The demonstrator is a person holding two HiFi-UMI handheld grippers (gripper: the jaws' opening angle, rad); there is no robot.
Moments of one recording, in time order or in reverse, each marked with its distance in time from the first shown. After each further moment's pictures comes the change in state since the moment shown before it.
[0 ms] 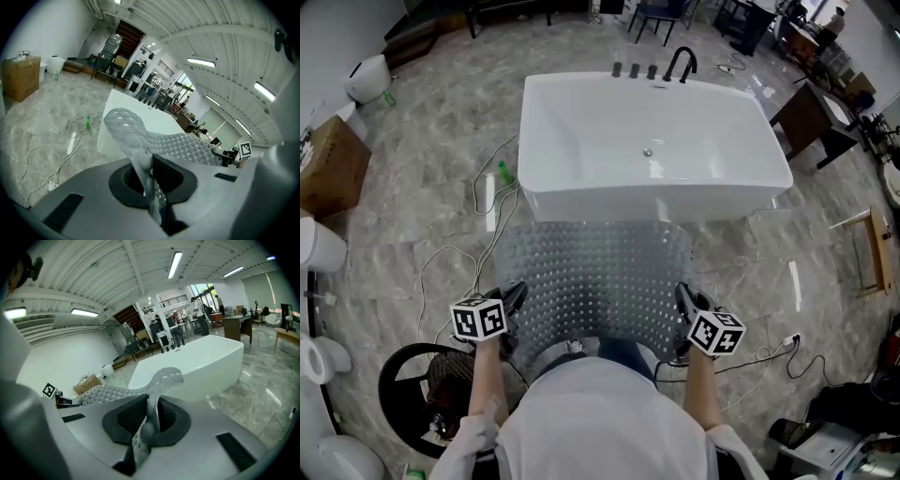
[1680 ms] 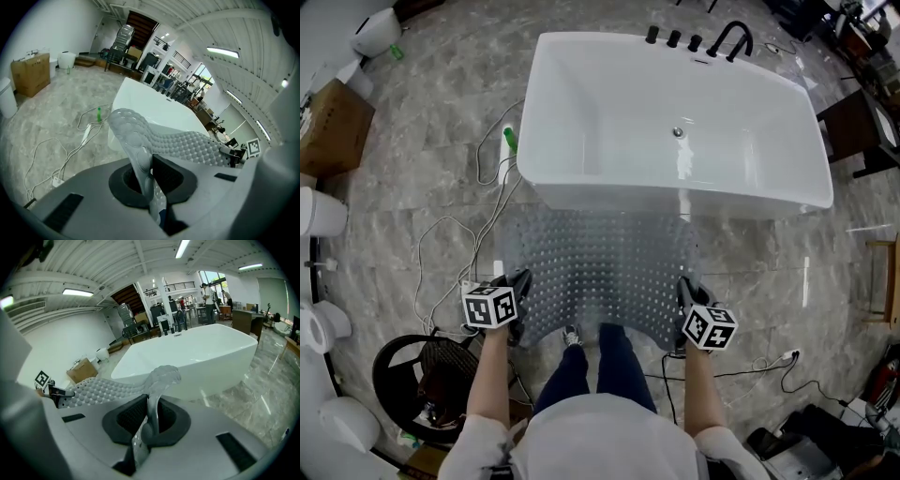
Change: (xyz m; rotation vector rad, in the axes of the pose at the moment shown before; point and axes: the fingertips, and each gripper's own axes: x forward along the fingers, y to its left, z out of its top) left arm 0.148 0.086 0.024 -0.092 0.089 0.181; right arm 0.182 -0.092 0.000 -0.085 0.196 -0.037
